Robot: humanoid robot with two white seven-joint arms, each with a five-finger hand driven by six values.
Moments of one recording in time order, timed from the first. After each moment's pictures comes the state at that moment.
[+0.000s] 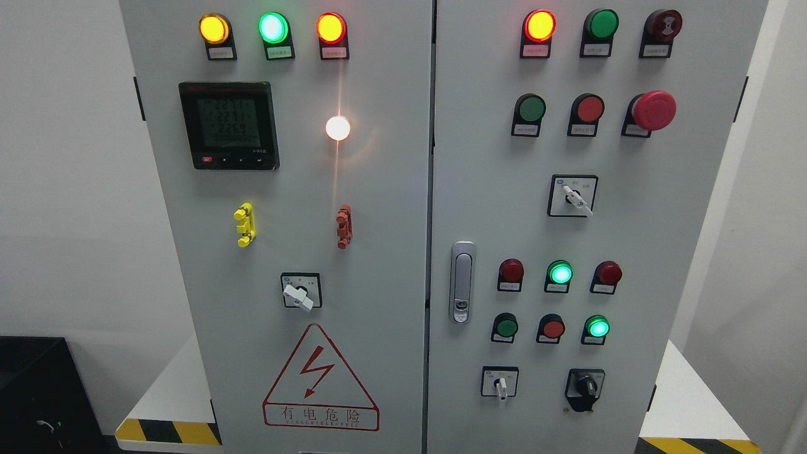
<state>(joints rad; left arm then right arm) 0.00 -0.10 -0.14 0.00 0.10 -0.06 0.15 0.07 0.11 0.00 -0.07 -0.04 -0.03 0.08</state>
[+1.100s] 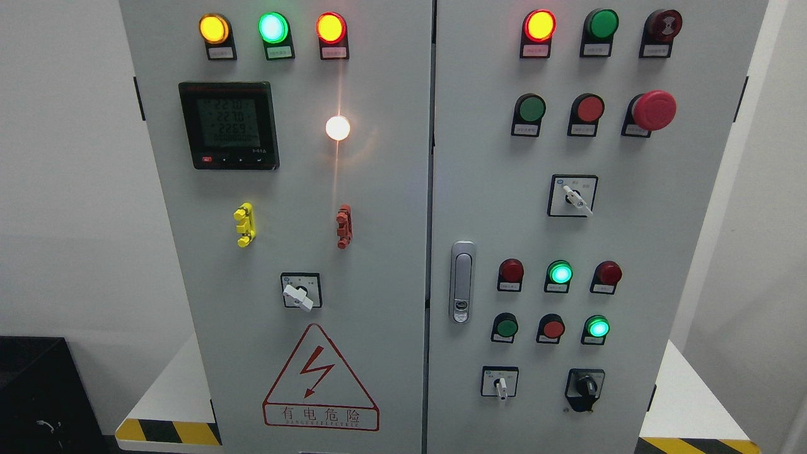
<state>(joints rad) 0.00 -0.10 -0.14 0.00 0.10 -0.06 0.15 0.04 0.12 0.00 -0.09 -0.04 -0.07 0.13</state>
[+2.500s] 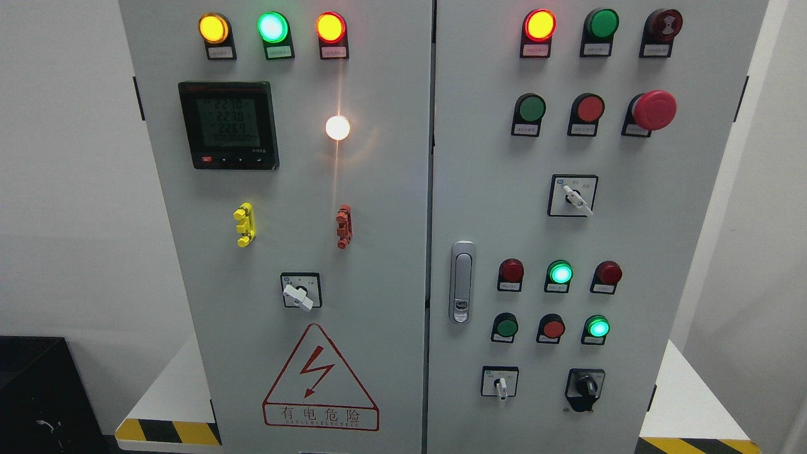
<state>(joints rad) 0.00 -0.10 -0.14 0.00 0.10 -0.06 0.15 0.06 0.12 0.06 -0.52 0.41 -0.18 -0.14</state>
